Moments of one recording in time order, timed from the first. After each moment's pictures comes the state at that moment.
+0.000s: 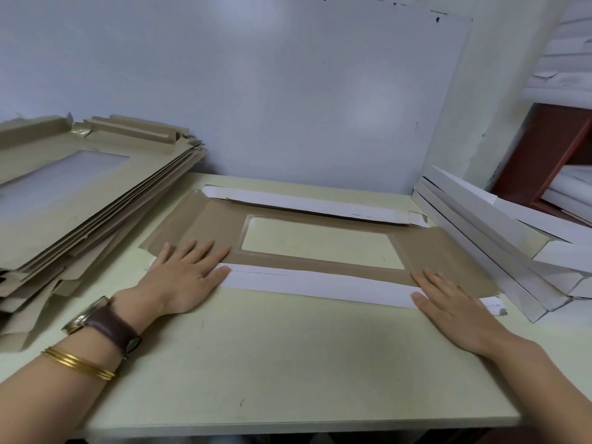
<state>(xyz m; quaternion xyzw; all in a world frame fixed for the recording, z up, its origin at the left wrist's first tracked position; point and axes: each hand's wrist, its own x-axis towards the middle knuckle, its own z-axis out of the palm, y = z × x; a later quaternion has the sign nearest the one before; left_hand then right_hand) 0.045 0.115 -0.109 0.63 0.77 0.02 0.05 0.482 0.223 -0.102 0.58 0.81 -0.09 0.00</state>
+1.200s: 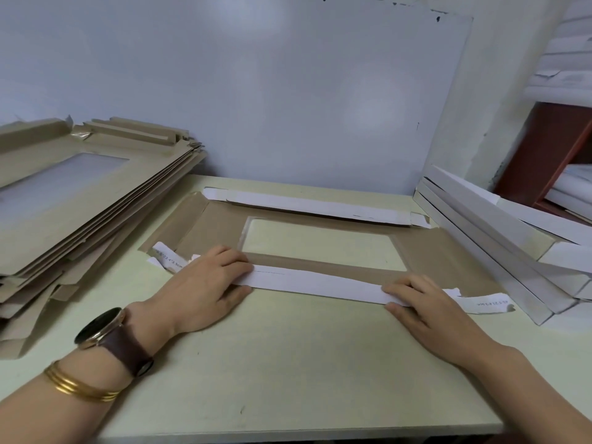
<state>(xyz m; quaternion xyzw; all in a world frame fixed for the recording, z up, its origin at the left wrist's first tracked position) 0.078 0.105 -0.095 0.78 0.59 0.18 -0.06 0.447 0.201 -0.100 0.38 0.90 -0.02 -0.20</state>
